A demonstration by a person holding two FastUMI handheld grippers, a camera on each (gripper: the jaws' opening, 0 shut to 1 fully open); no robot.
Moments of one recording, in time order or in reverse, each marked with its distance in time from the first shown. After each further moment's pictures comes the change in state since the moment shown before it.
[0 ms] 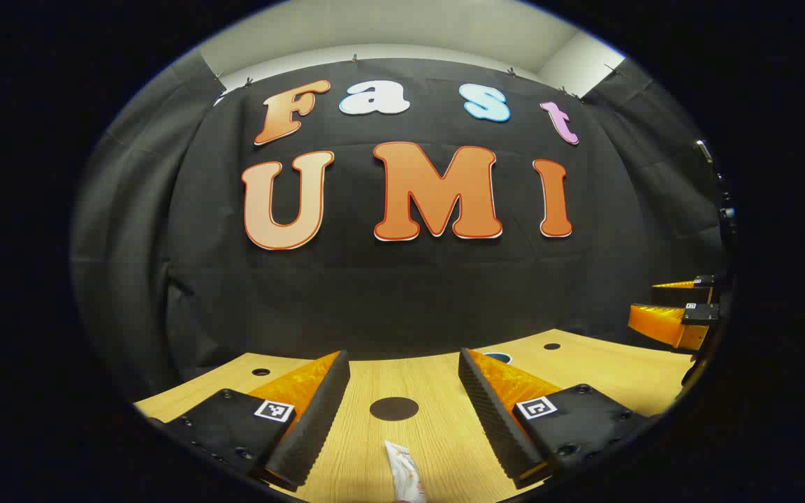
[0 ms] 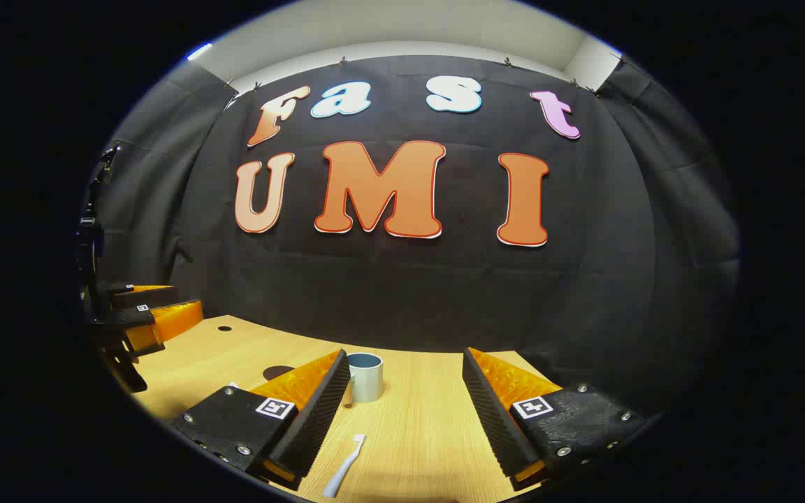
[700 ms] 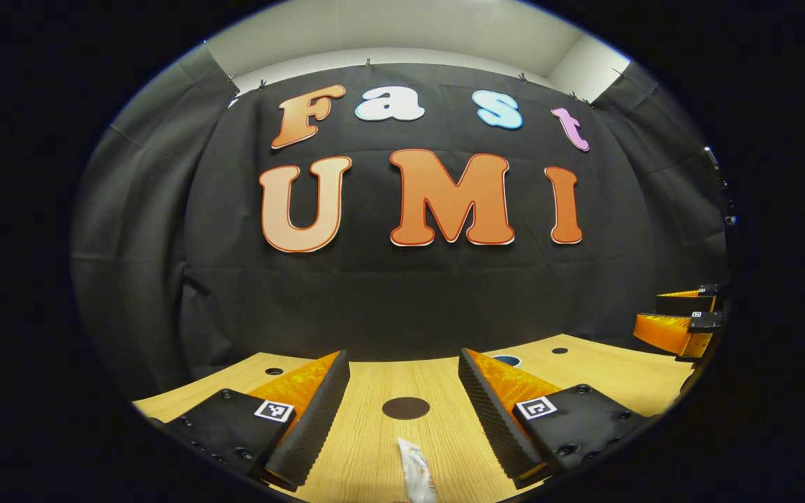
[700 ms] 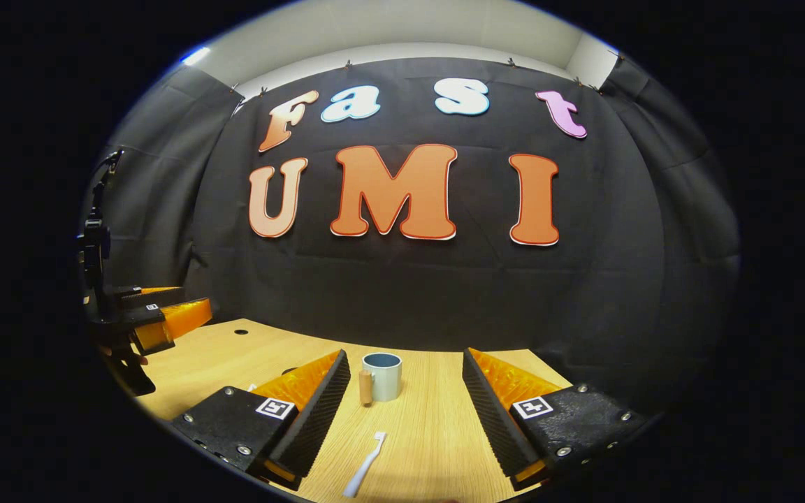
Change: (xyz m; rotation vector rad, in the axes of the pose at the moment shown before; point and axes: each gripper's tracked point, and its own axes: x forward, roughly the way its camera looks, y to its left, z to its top) left arm -0.017 0.024 0.005 -0.015 -0.012 0.053; right arm -0.010 0.022 0.002 0.025 -0.001 0.052
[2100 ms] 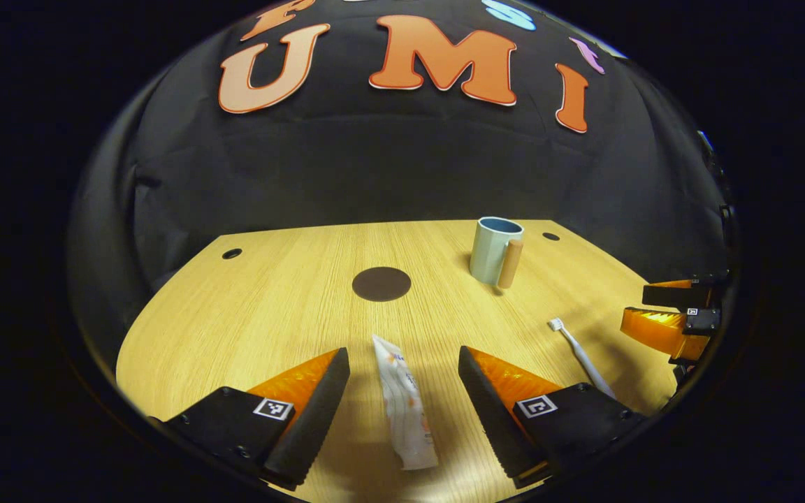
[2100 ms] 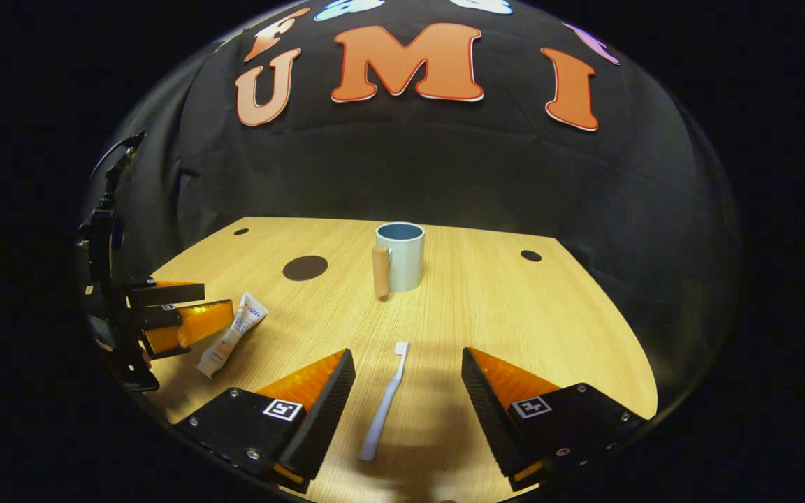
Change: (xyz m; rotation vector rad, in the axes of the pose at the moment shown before) left arm 0.017 -0.022 -0.174 -0.024 0.630 -0.128; right arm 0.009 0.034 -0.144 -0.008 0.601 0.058
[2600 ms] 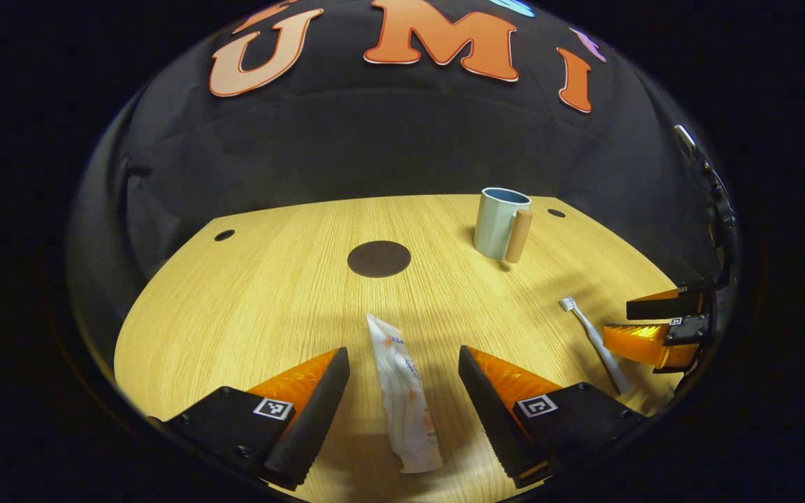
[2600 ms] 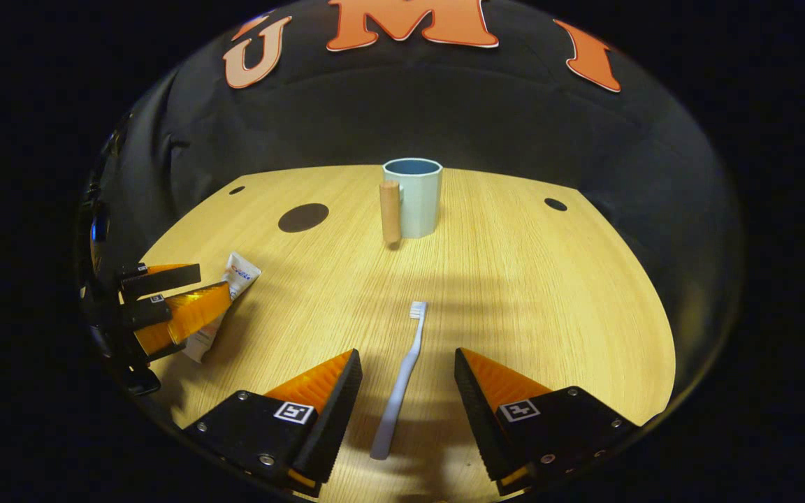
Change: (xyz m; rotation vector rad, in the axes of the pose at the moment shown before) left arm 0.025 -0.002 -0.025 -0.002 0.105 -0.006; right arm 0.033 0.013 -0.042 0.022 0.245 0.020
